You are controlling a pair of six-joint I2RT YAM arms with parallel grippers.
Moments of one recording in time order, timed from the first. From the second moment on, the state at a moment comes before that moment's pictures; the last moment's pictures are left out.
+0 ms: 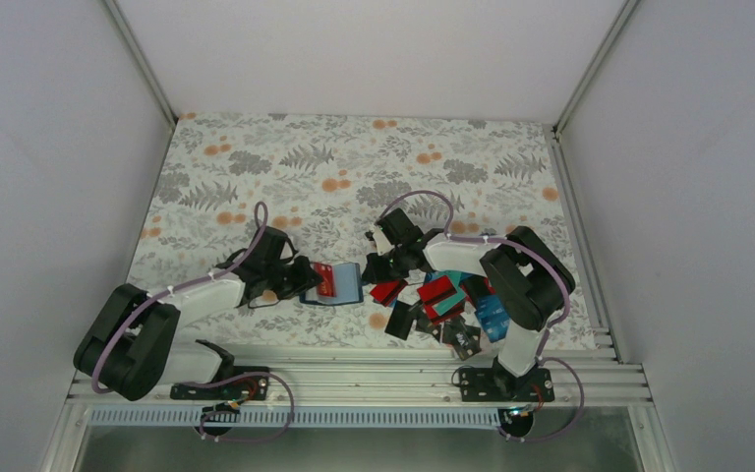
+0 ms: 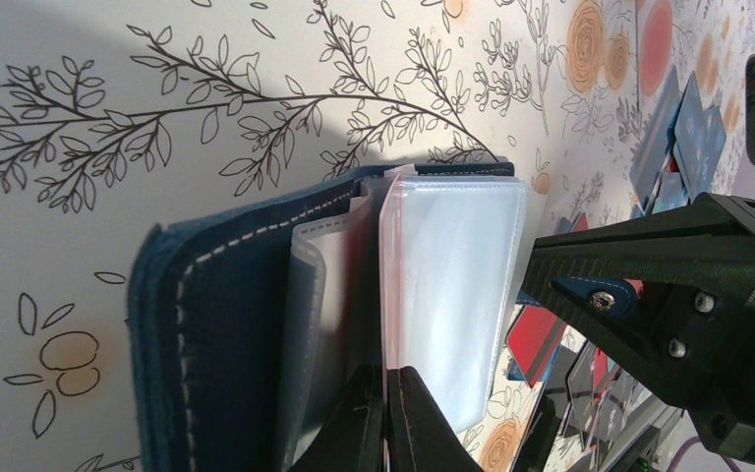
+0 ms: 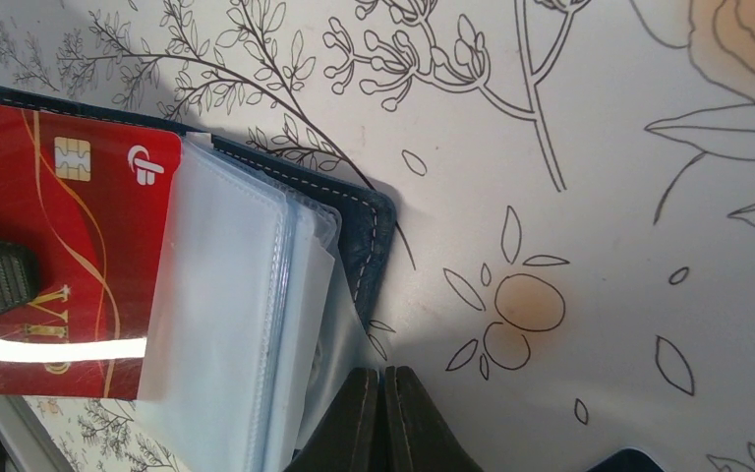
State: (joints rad) left arm -0.45 1.30 0.44 -0.06 0.46 -0.89; right arm 0.72 1.80 0.93 -0.22 -0.41 0.49
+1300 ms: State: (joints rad) left arm -0.45 1.39 0.44 0.02 0.56 -0.86; right arm 0.72 1.81 0.94 -0.23 -0.42 0.49
